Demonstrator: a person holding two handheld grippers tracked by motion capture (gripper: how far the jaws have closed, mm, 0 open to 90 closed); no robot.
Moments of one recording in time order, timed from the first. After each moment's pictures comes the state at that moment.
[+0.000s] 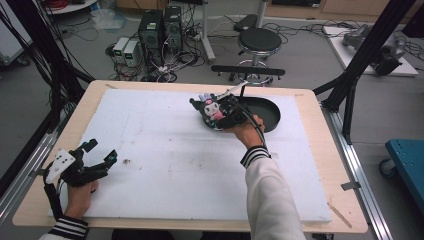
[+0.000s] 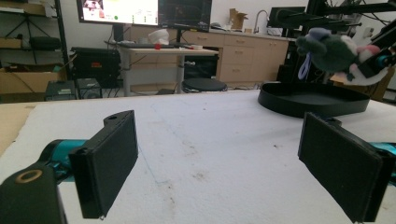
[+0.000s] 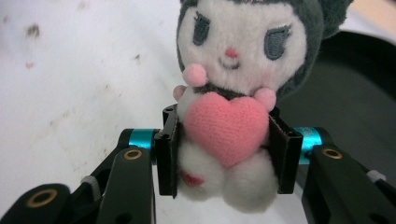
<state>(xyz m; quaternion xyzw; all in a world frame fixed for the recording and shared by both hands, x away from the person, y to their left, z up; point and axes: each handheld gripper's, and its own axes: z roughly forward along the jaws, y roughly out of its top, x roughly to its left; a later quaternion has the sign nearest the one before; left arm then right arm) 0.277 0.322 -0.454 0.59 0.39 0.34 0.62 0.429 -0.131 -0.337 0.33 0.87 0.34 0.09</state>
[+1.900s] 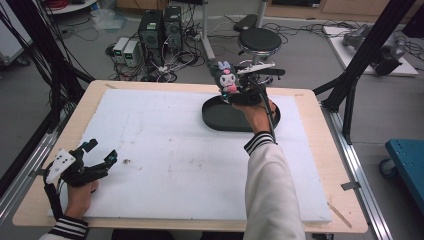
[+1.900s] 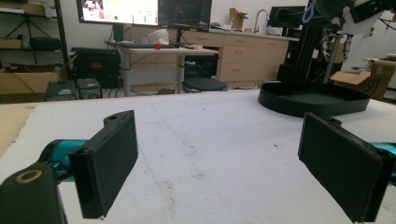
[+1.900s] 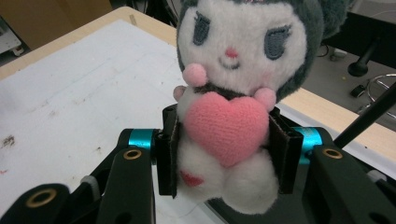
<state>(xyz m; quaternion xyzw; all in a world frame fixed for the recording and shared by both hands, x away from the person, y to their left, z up) 0.277 0.322 -0.453 0.59 0.39 0.34 0.62 0.449 -0.164 -0.291 0.39 0.79 0.44 0.17</state>
